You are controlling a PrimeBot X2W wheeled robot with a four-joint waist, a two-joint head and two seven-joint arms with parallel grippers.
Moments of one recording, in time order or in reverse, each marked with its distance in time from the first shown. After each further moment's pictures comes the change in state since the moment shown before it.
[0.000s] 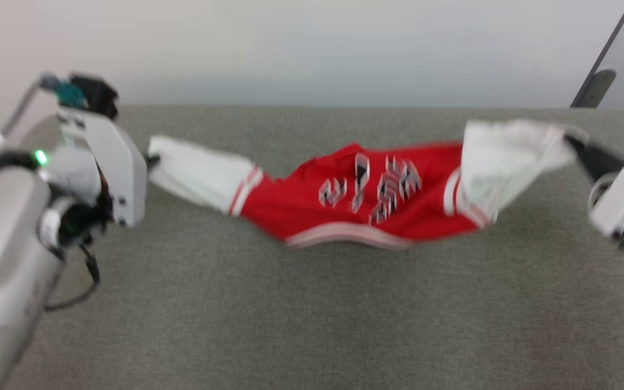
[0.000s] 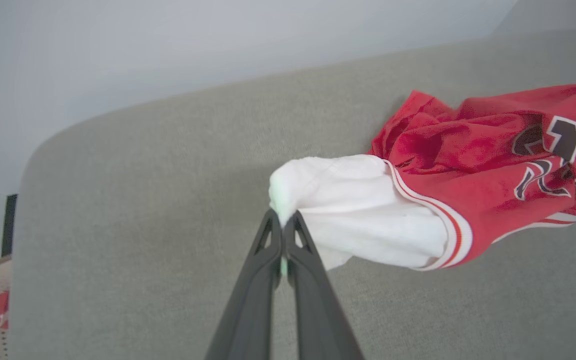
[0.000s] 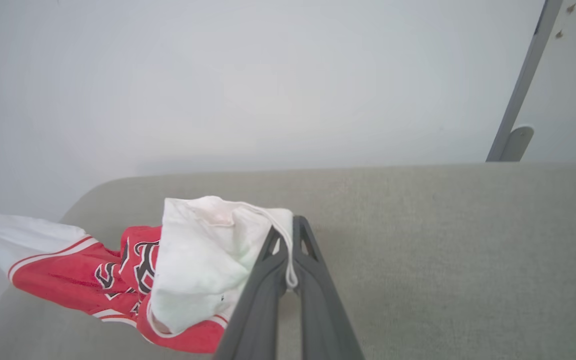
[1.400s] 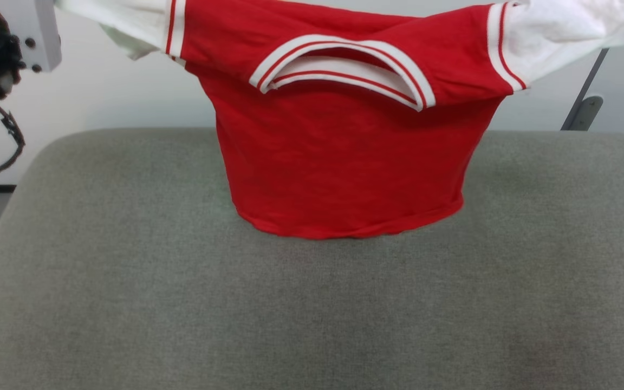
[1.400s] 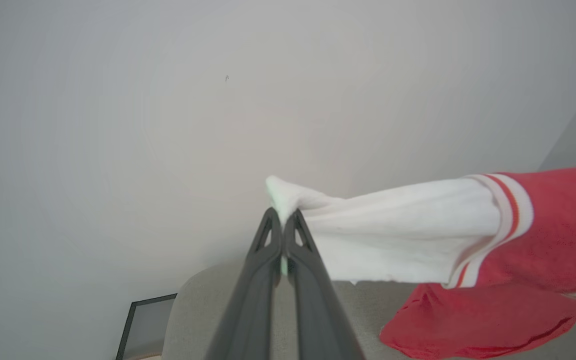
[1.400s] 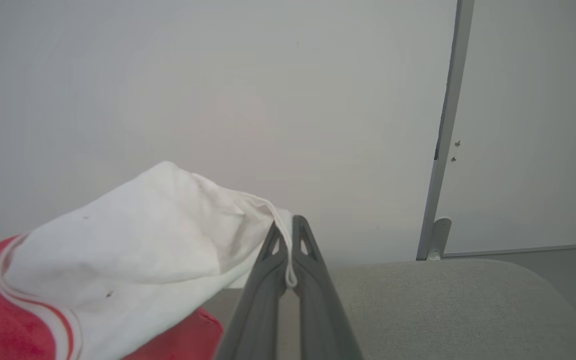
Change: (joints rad) left arm -0.430 0.002 0.011 0.241 0.102 -0.041 -0.093; right arm -0.442 0.042 -0.147 0.368 -0.274 0.000 -0.032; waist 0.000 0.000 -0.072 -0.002
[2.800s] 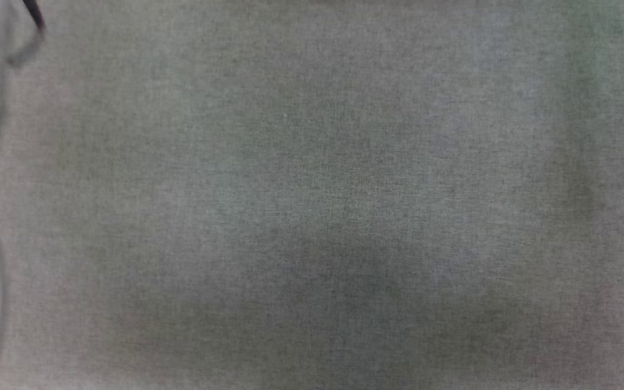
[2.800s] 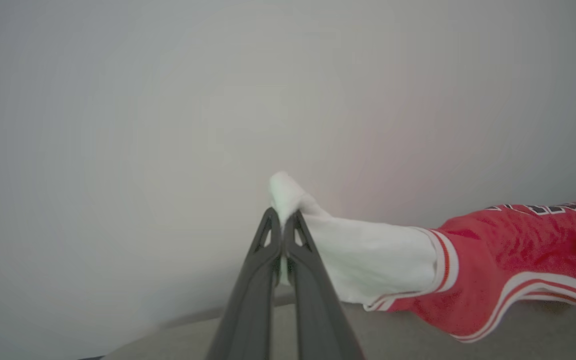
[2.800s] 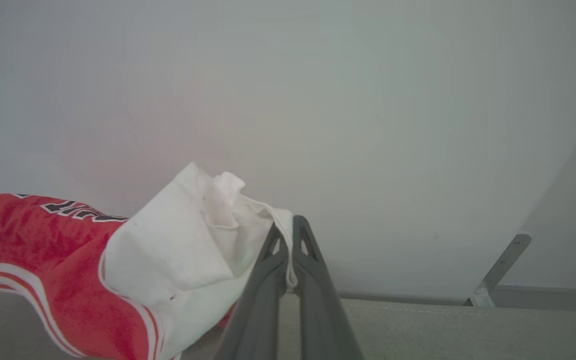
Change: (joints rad) left arm -0.368 -0.251 -0.048 0.462 0.153 -0.009 -0.628; right arm -0.456 0.002 0.261 0.614 -0.102 0.000 -0.768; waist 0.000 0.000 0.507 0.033
